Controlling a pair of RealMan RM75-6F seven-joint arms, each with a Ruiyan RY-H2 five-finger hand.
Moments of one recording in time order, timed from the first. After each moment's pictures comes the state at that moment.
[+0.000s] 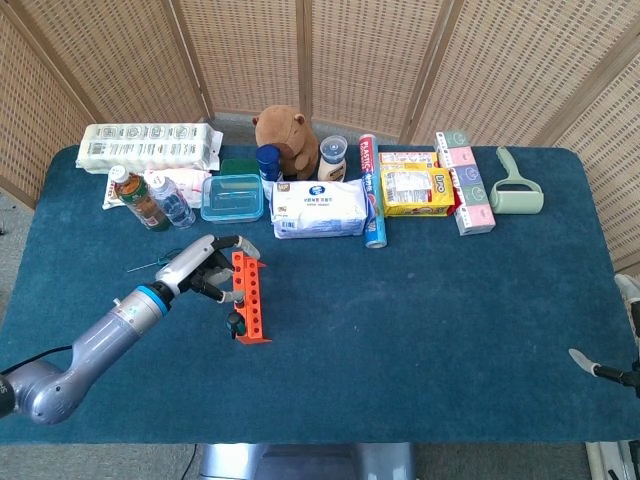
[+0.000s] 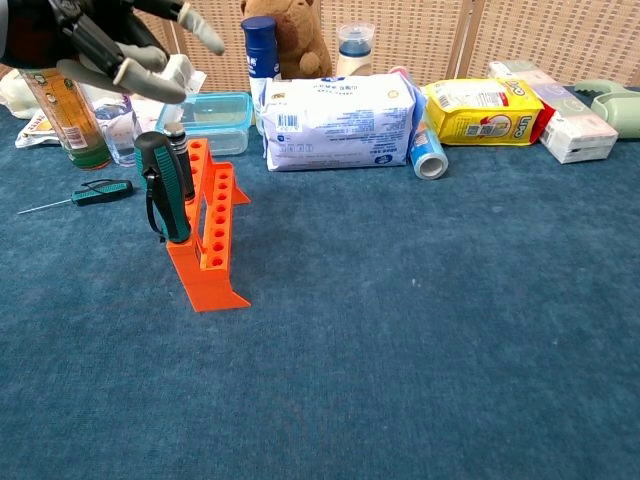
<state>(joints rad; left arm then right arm) -0.77 -1.08 -0.31 -1.86 1.01 0.64 -0.49 0.02 -0.93 0.14 -1.78 -1.36 1.47 0.30</state>
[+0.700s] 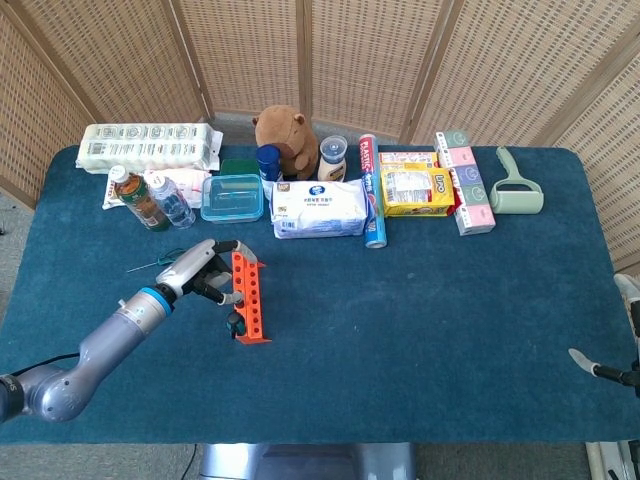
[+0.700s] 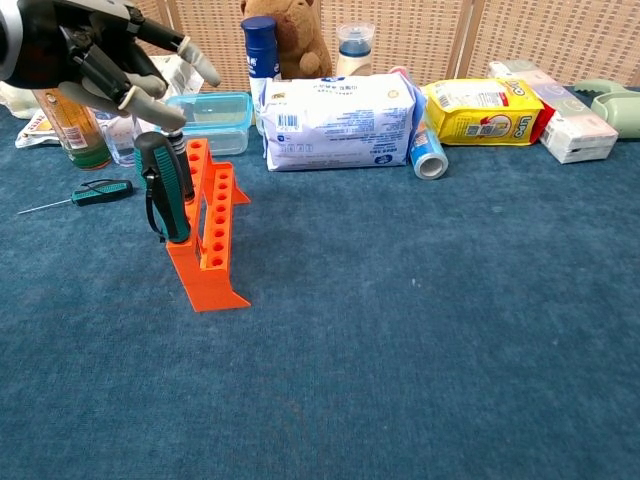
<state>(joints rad) -0.83 -1.08 -0.26 -1.87 0.84 0.66 -0.34 0.01 -0.93 0.14 -1.78 -1.37 1.47 0.29</state>
